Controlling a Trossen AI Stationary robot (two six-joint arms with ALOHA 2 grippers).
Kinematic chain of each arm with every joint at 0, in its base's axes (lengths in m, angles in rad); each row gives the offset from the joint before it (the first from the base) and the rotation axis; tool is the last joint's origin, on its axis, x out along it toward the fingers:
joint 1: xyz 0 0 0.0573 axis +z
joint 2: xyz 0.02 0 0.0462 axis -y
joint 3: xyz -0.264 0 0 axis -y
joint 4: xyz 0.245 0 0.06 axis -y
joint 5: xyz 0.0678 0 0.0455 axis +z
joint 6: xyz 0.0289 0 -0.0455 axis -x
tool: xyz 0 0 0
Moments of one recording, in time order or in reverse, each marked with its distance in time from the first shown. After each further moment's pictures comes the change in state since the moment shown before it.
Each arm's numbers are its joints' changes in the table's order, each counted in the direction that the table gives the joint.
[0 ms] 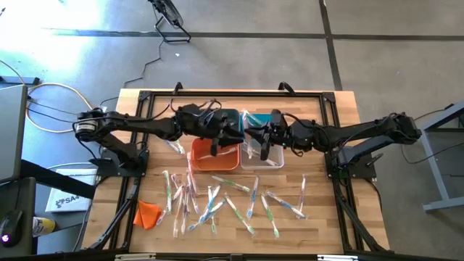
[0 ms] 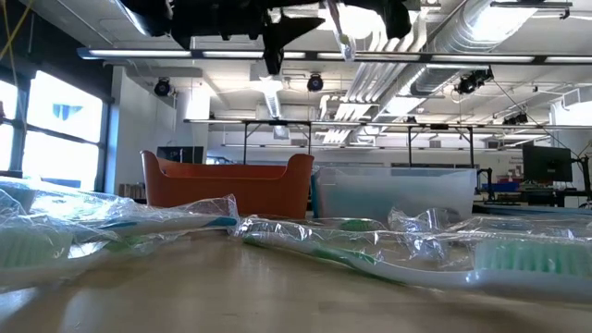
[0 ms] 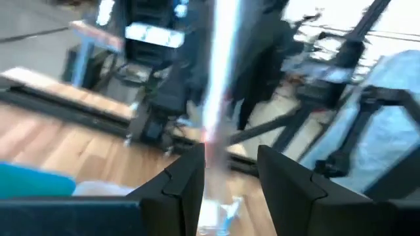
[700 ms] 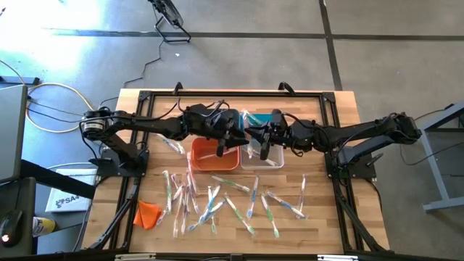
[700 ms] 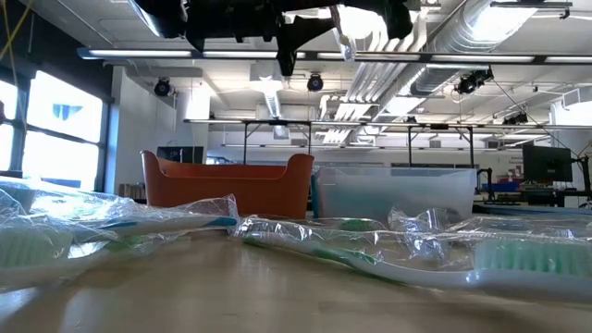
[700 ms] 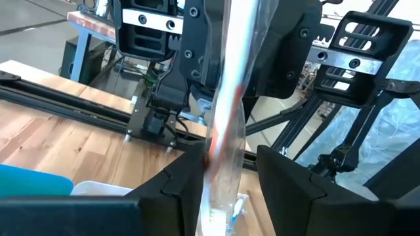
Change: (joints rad) left arm -0.007 -0.079 0.072 -0.008 -0.019 -0.026; right arm 0.000 0.000 0.000 -0.004 -0.021 -0.005
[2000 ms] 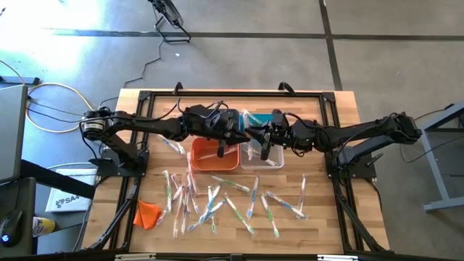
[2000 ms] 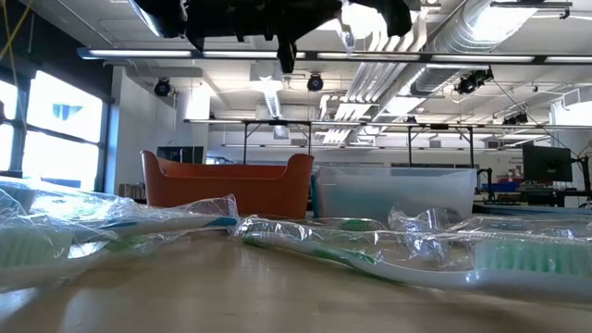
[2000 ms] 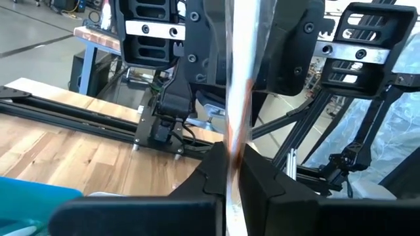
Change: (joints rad) left arm -0.011 0.000 -0.002 0.023 0.031 -0.050; right arm 0.000 0.001 0.000 0.017 0.005 -0.004
